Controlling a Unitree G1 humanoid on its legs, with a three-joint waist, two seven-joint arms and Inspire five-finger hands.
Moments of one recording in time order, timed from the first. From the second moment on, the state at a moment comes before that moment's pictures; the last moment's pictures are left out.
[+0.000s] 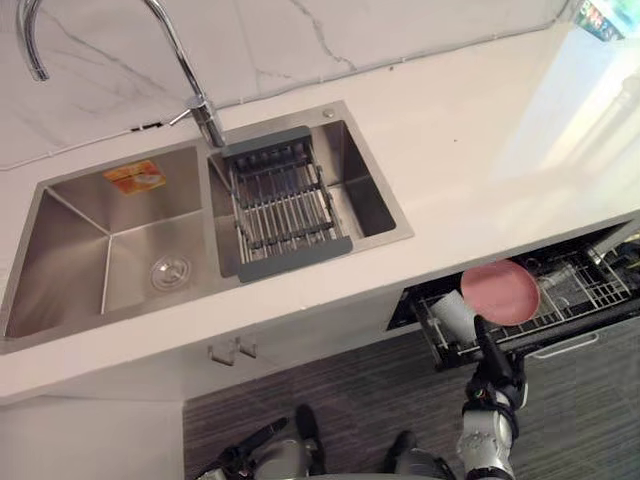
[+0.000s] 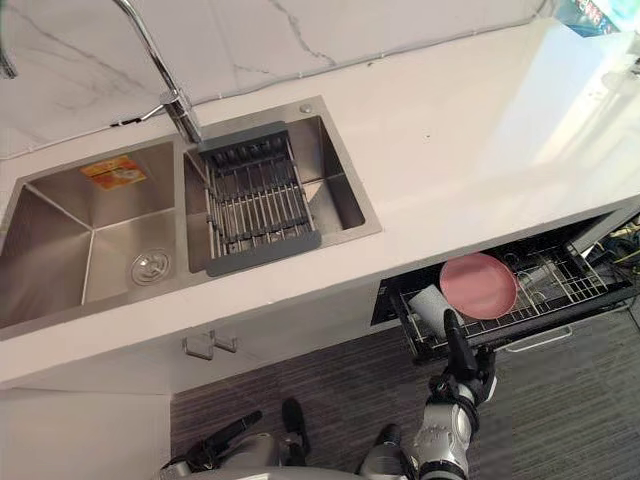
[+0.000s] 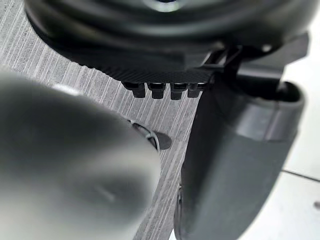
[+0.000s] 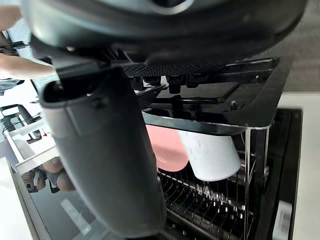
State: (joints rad) left arm 0.09 0.08 0.21 0.95 -0.47 0.29 0.03; right arm -0.02 0.00 -0.37 0.61 0.89 -0.32 -0.16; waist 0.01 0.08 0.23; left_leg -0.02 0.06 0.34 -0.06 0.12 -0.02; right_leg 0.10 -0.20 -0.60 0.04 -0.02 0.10
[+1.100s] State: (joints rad) left arm 0.13 0.10 0.19 0.99 -0.53 0.27 -0.21; right arm 0.12 -0.16 -0.08 0.92 0.18 -0.02 0.17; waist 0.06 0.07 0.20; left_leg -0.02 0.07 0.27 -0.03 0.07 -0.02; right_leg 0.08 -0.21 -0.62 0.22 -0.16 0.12
